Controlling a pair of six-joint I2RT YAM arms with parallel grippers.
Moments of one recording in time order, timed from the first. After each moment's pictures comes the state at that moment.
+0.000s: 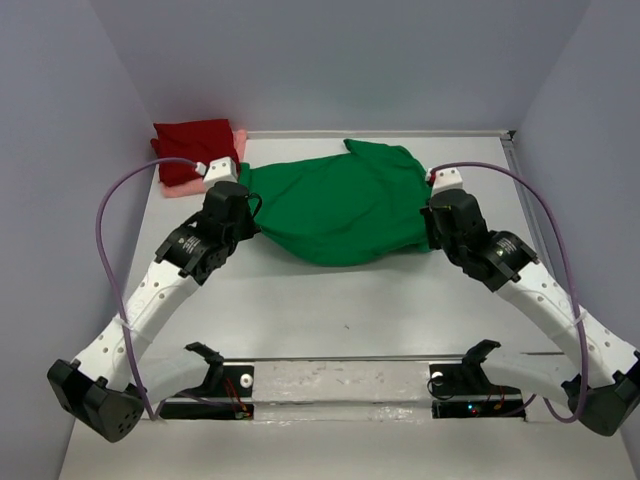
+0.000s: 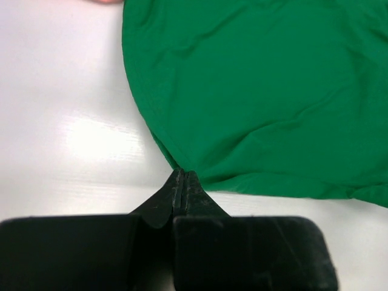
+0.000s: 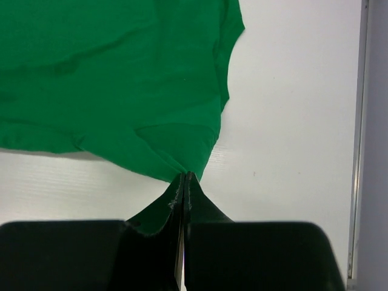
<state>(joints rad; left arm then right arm) -0.52 1.04 1.12 -0.67 -0.41 -0.57 0.63 1.04 1.11 -0.69 0.53 0.12</state>
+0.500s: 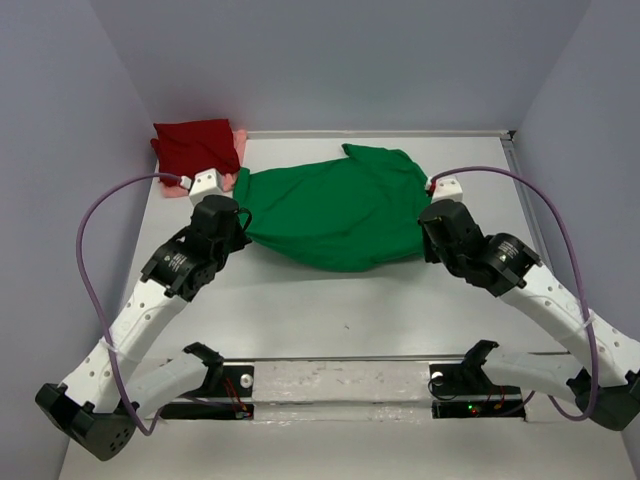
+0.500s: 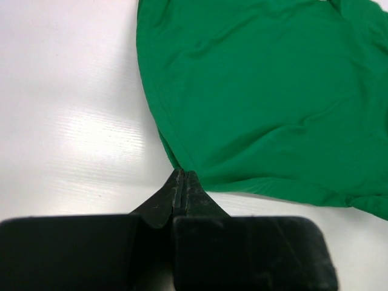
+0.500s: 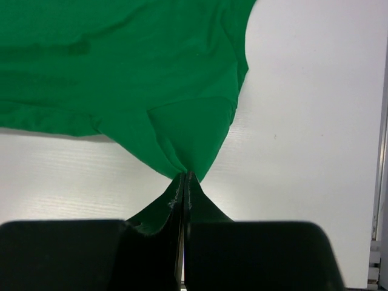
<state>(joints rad) -0.53 0.93 1.07 -0.76 -0.46 -0.63 0.73 1.03 1.17 -0.90 0.58 0.33</state>
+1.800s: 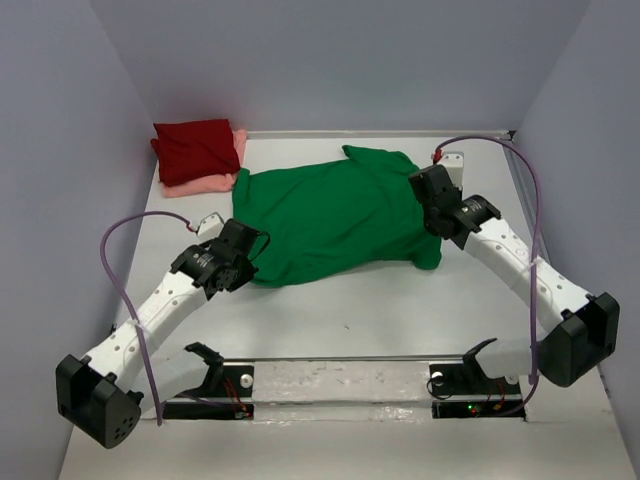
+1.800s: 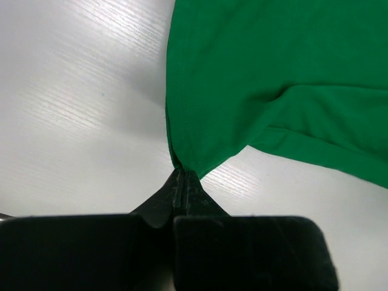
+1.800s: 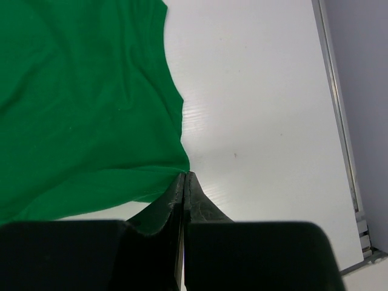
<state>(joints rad) -0.54 0.97 0.85 -0.94 -0.38 -1.03 0.53 1.31 1.22 -0.81 0.73 0.40</state>
